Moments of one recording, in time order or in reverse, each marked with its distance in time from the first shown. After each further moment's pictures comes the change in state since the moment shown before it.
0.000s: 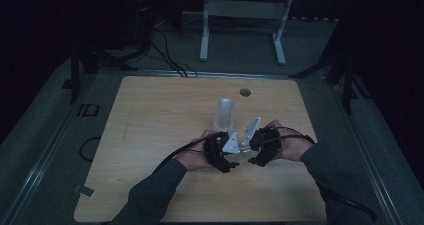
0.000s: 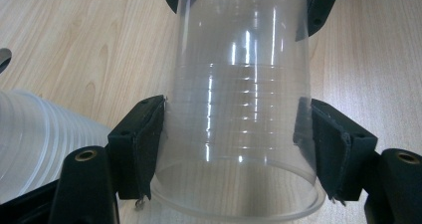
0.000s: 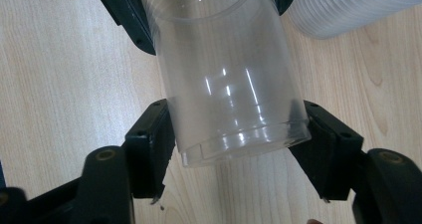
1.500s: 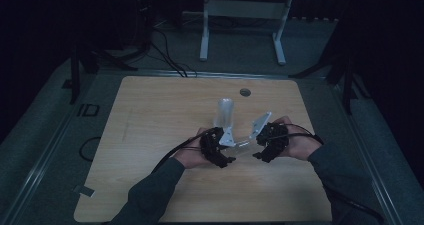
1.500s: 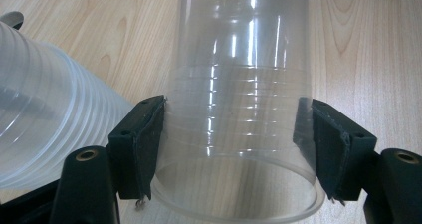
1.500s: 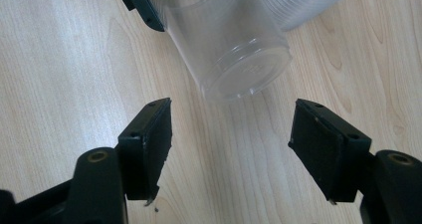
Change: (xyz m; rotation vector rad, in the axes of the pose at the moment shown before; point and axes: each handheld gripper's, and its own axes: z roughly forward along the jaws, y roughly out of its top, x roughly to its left) left arm 0.015 -0.013 0.004 0.027 0.019 -0.100; right arm -0.006 -0.012 -0.020 -0.043 -0.074 0.062
